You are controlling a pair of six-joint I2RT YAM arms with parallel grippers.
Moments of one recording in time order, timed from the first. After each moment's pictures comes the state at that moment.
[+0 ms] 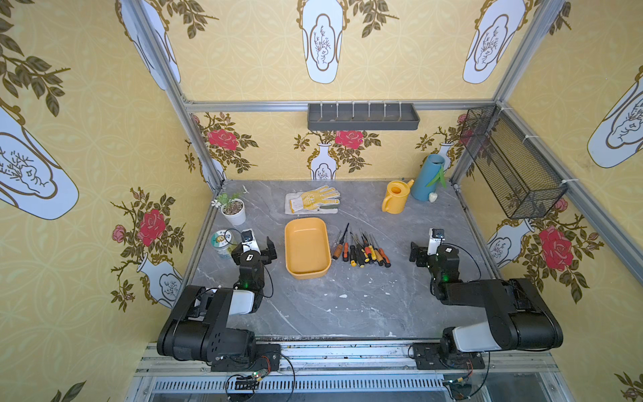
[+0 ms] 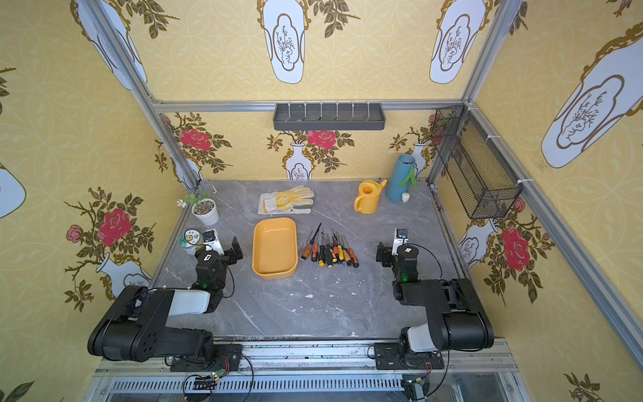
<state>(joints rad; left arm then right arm) -0.14 1.40 0.19 0.93 -0.37 -0.11 0.00 1.43 0.24 0.78 0.06 0.07</state>
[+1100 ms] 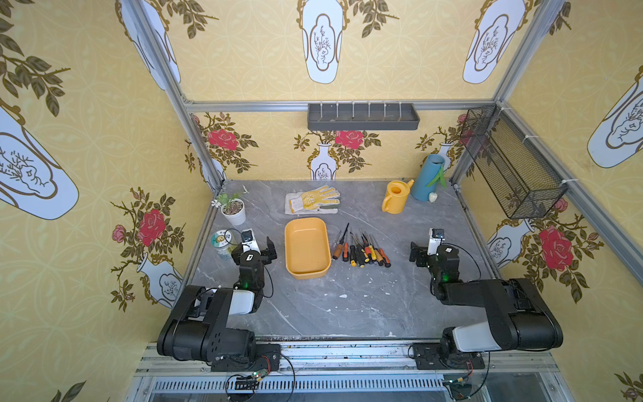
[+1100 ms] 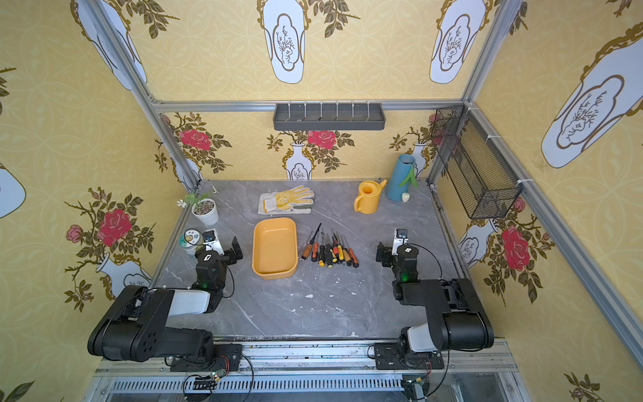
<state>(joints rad) -0.14 1.40 0.19 0.93 -0.37 -0.11 0.00 1.44 0.24 0.78 0.05 0.07</state>
